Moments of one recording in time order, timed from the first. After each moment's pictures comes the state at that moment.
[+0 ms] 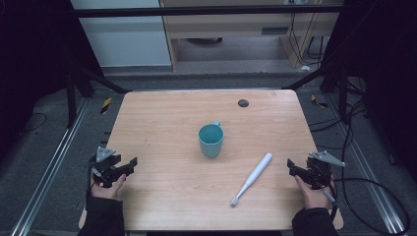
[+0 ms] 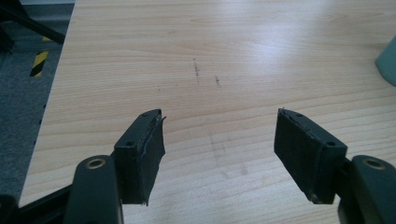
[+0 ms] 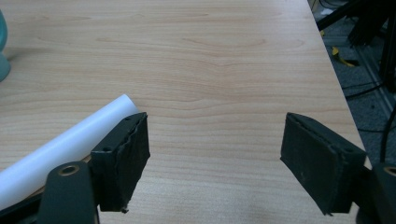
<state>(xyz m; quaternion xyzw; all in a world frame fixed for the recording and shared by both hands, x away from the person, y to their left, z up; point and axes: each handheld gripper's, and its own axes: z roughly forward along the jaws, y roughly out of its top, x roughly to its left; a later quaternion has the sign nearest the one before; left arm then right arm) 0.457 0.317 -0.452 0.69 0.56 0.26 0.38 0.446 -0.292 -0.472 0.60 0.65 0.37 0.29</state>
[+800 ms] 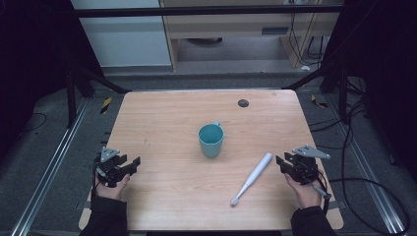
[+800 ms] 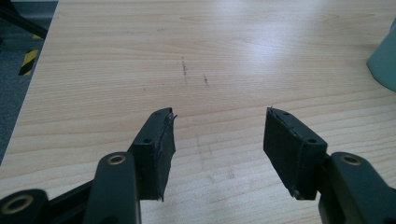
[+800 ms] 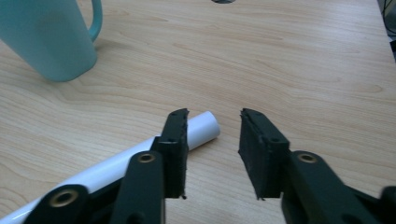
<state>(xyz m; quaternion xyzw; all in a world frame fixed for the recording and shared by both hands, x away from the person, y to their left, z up) 0.462 0.305 -0.459 0.69 0.56 0.25 0.38 0.449 -0.251 -0.445 0.52 0.72 0.39 0.26</state>
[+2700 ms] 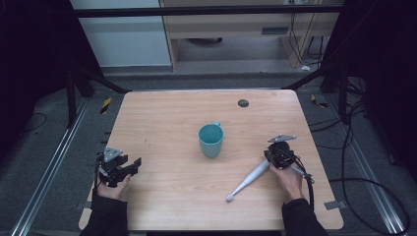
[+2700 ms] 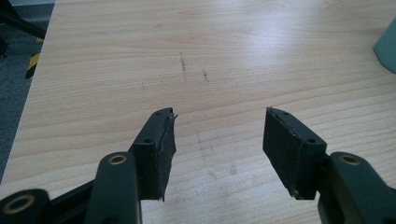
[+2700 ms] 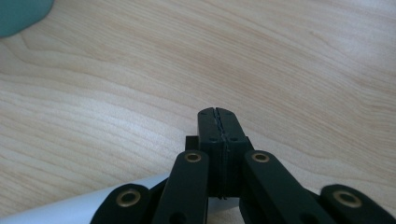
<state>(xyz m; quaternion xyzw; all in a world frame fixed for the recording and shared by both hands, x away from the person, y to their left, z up) 0.463 0.302 -0.458 0.71 0.55 0.26 0.36 0.518 -0.217 -0.481 0.51 0.78 0.29 0.21</state>
